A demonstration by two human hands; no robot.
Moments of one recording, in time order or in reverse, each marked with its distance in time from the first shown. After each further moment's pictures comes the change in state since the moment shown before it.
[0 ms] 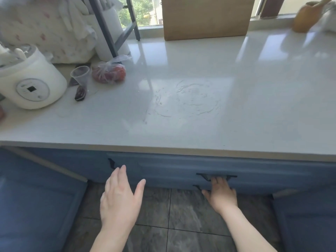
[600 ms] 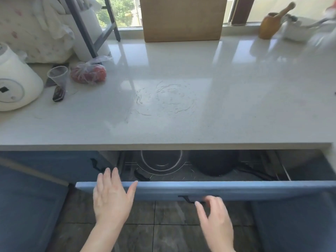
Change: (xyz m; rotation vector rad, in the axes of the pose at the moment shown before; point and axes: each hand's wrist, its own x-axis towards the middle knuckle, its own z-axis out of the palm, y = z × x) left_hand -0.009 0.005 0.024 0.158 -0.054 0.053; right_hand -0.129 0.021 0.012 0.441 0.567 0.022
